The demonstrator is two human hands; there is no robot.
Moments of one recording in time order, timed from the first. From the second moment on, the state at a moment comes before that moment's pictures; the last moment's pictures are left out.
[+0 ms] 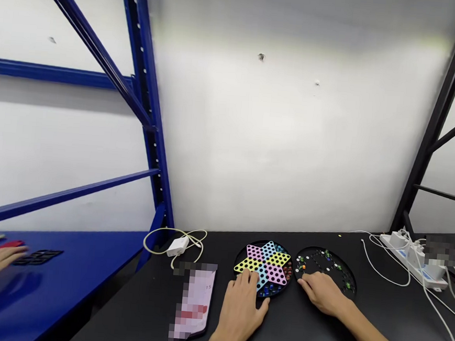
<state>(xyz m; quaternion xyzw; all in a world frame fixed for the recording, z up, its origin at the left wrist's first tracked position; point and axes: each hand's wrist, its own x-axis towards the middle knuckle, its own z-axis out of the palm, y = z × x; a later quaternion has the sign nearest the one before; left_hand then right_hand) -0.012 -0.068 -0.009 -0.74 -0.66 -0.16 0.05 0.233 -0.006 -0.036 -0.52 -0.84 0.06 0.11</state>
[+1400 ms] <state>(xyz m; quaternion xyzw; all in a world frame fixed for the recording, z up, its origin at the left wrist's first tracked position) -0.057 -0.074 0.044 -0.71 -0.70 -0.08 -0.06 0.001 0.094 -0.020 -0.50 -0.70 0.27 0.43</state>
